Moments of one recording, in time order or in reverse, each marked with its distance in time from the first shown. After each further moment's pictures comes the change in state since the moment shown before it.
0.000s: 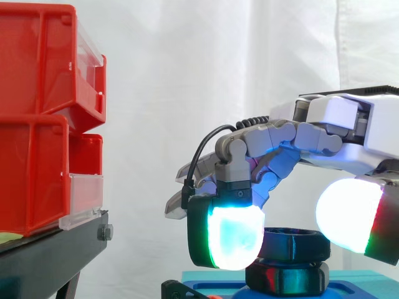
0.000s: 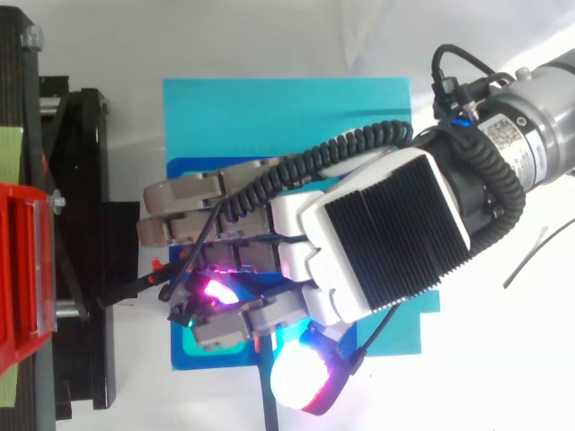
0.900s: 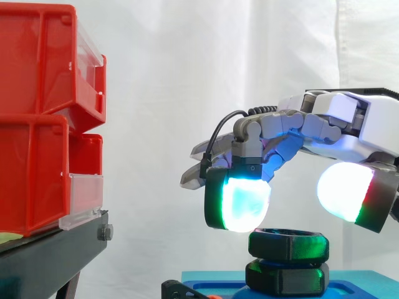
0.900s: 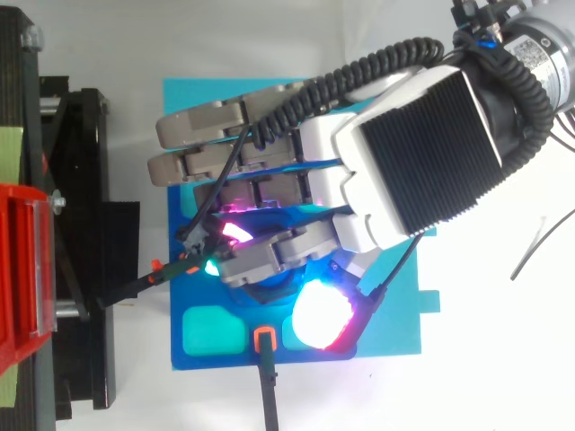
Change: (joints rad) arm -0.081 0.000 0.000 0.082 -0.125 0.003
